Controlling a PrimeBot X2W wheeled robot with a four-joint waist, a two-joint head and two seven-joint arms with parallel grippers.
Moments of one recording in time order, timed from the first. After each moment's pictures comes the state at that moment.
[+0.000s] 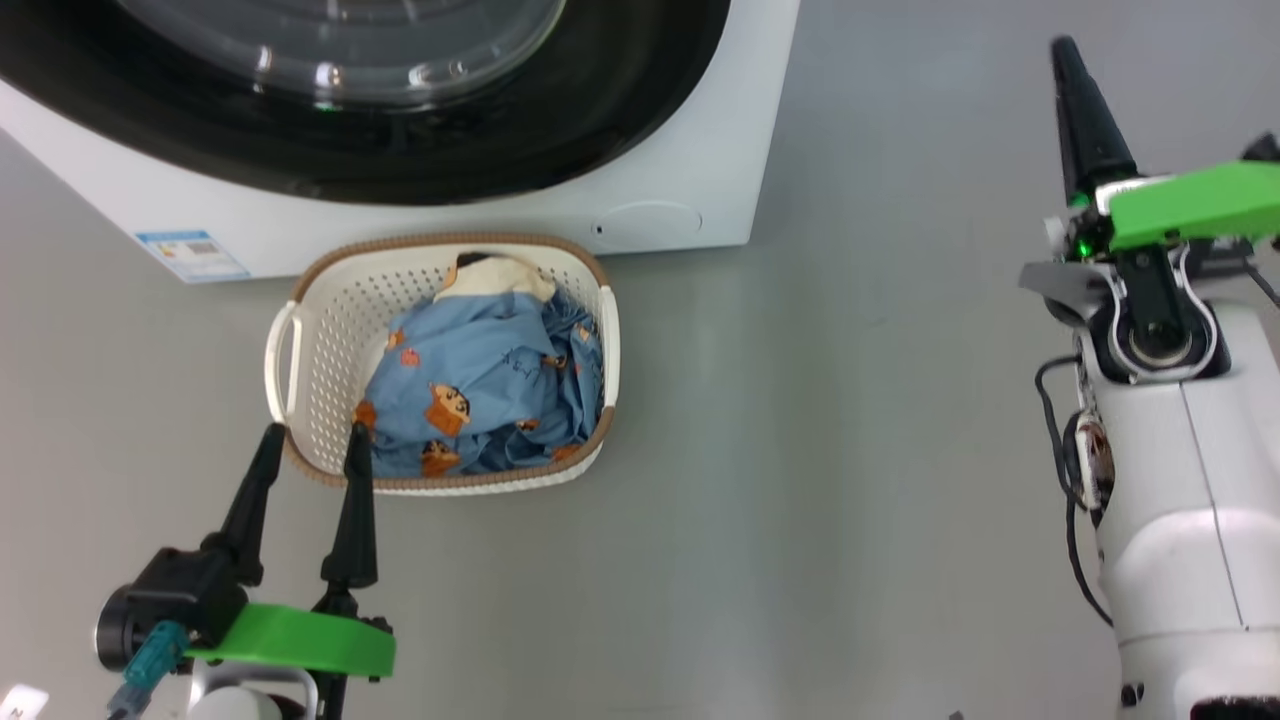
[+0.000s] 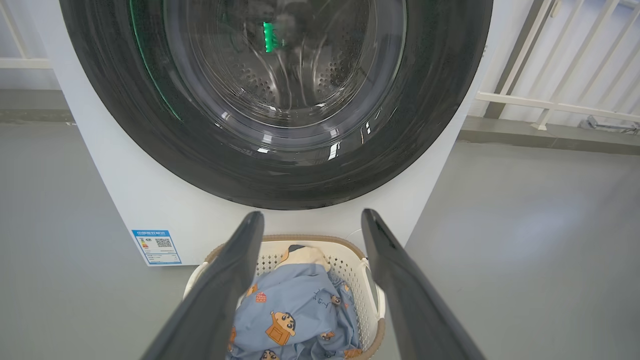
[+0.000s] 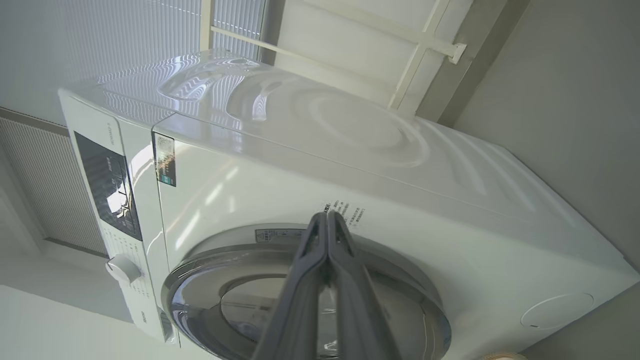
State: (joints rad) left arm -0.18 0.04 -0.05 0.19 -0.21 -0.13 -0.25; right arm -0.82 -0.08 -0.14 0.54 1.30 0.13 0.10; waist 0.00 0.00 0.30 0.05
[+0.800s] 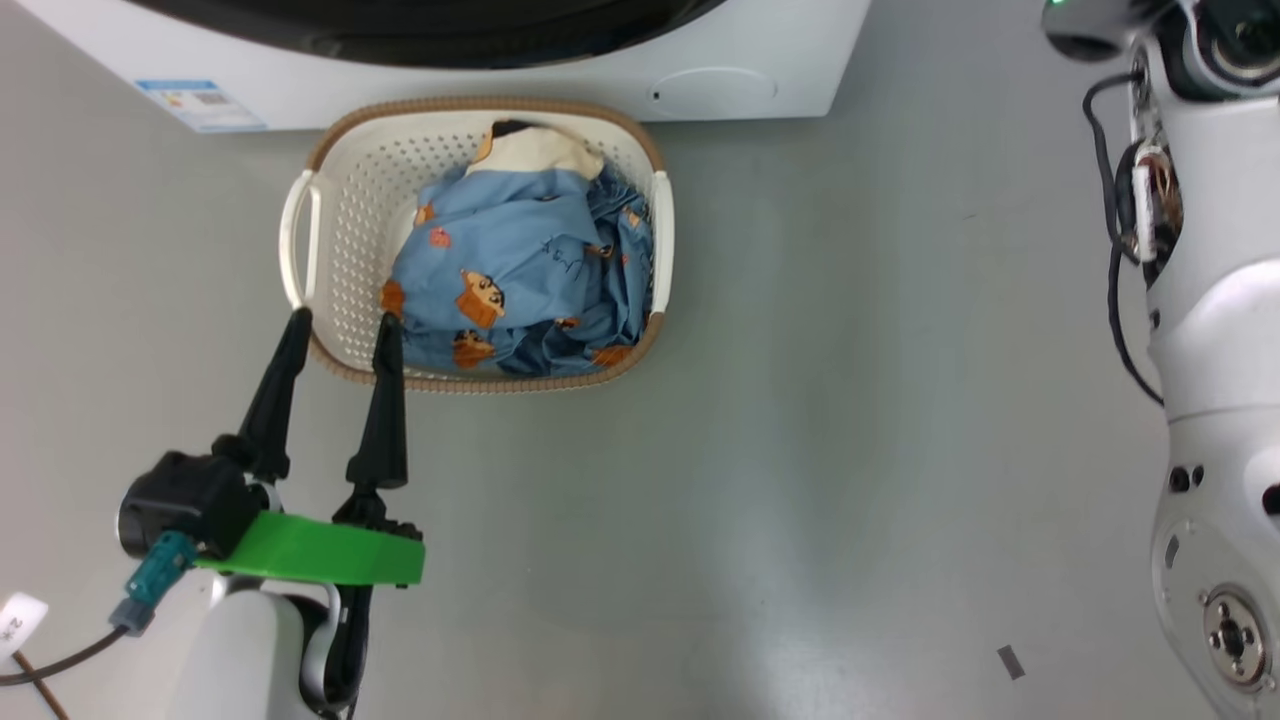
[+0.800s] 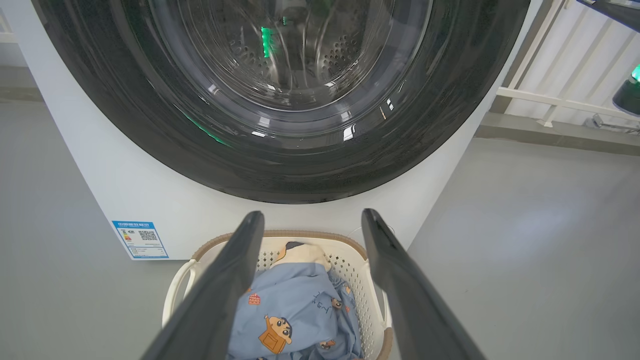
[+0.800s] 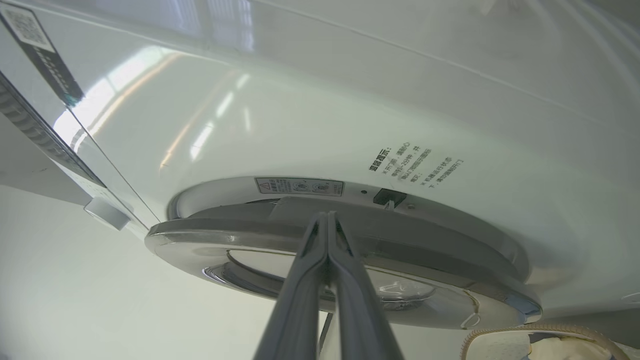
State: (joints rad) left arm -0.32 0.03 -0.12 0.17 -0.26 -0.13 -0.25; right arm -1.25 -0.10 -0.10 0.73 1.34 0.13 0.41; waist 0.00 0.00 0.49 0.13
